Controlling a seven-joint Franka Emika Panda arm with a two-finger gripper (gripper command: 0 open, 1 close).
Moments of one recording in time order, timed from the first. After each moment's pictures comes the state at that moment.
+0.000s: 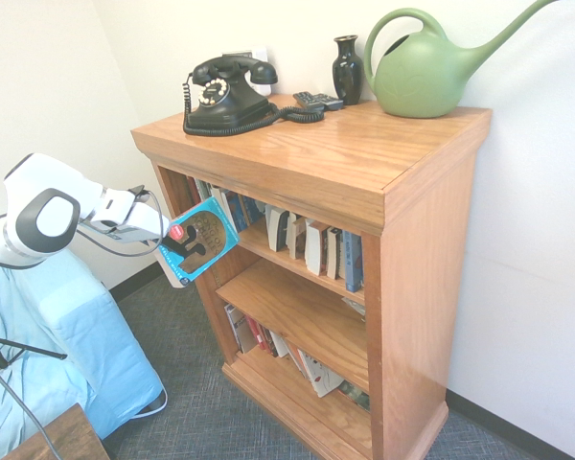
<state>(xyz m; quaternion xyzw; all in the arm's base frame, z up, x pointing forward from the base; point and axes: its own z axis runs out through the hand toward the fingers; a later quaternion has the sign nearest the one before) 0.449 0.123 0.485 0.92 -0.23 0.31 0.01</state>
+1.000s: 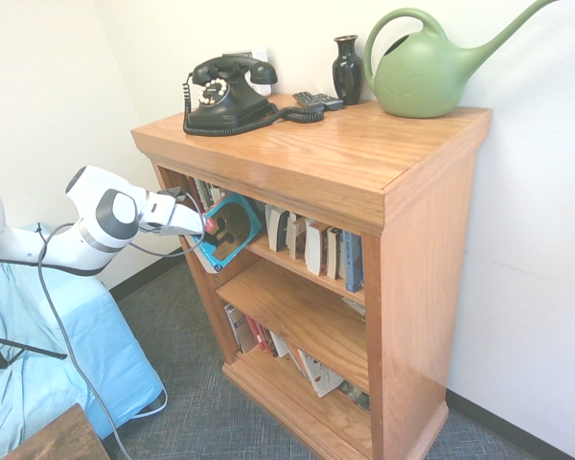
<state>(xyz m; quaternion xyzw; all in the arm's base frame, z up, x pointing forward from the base) 0.534 0.150 0.436 0.90 -0.25 0.35 -0.04</state>
